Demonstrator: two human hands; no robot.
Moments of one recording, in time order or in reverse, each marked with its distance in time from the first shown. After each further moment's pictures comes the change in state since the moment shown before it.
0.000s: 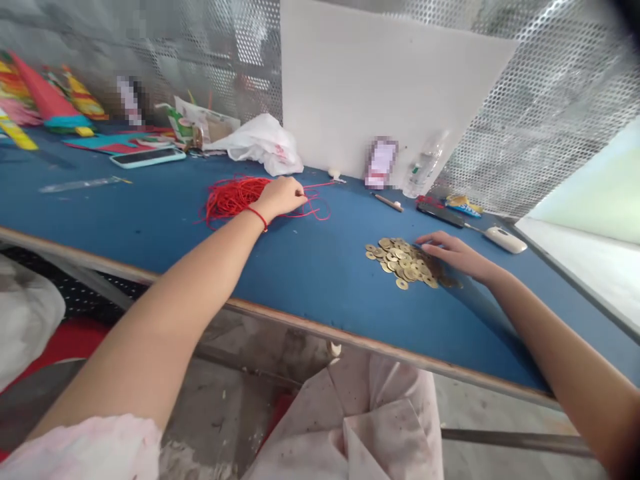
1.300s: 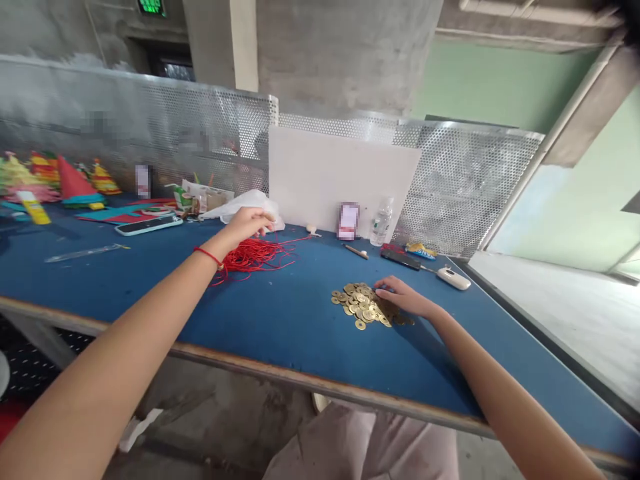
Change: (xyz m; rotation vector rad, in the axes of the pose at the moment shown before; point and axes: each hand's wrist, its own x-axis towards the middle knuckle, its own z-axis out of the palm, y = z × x) left_hand -0.004 0.035 -0.100 -0.576 0.081 -0.158; right_hand -0.011 -0.024 -0.010 -0.007 -0.023 -0.106
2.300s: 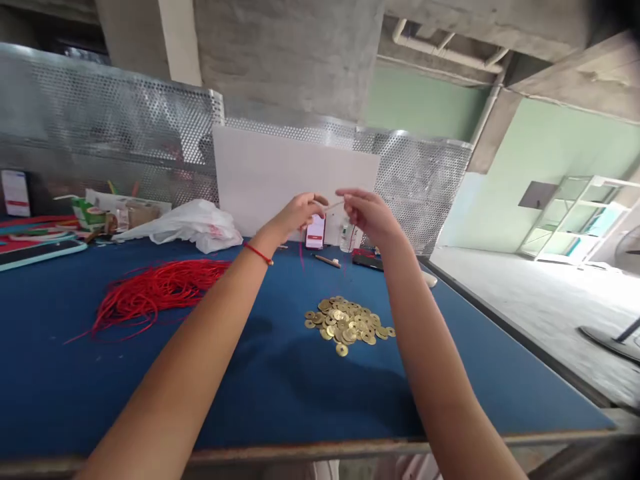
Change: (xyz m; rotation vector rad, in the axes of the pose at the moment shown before) left_hand 0.058 0.121 0.121 -0.238 -0.305 0.389; right_hand 0.101 -0.098 -0.101 0.674 0.408 -0.198
